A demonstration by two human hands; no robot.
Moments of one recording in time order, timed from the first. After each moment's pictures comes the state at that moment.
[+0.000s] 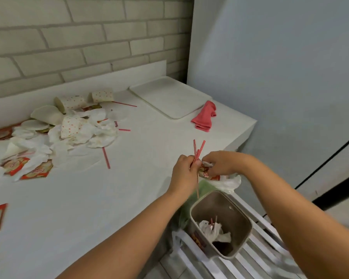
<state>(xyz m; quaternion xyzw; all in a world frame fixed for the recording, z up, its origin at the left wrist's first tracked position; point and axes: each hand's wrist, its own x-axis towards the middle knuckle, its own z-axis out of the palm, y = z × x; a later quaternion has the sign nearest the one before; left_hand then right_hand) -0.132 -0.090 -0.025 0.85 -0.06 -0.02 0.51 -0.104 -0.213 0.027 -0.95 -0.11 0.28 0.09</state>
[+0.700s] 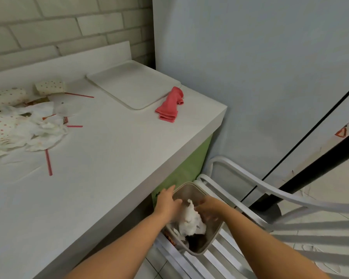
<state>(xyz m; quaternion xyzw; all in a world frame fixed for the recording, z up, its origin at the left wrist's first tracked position) -0.129 -0.157 -0.155 0.89 -0.01 -0.25 0.39 -0.145 -0.309 -0.155 -0.86 0.19 0.38 0.30</state>
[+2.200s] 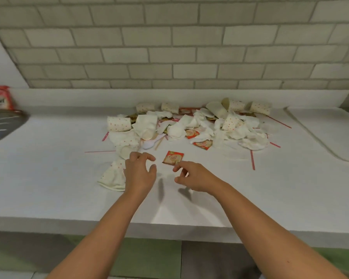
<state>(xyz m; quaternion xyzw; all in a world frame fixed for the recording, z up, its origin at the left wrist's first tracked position) -0.319 0.264 -0.010 0.84 0.40 0.25 0.27 -0.209 0.144 0.005 -0.81 -0.42 0.28 0.28</state>
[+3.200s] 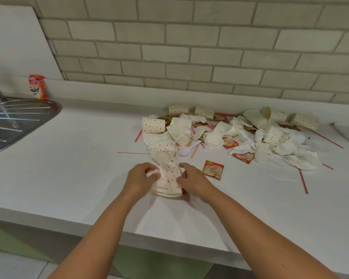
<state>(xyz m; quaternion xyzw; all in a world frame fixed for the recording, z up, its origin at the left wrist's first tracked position) -0.373 0.377 -0.027 0.79 0.38 0.21 0.43 -0.254 0.269 -0.019 -0.80 -0.38 0.30 0.34</state>
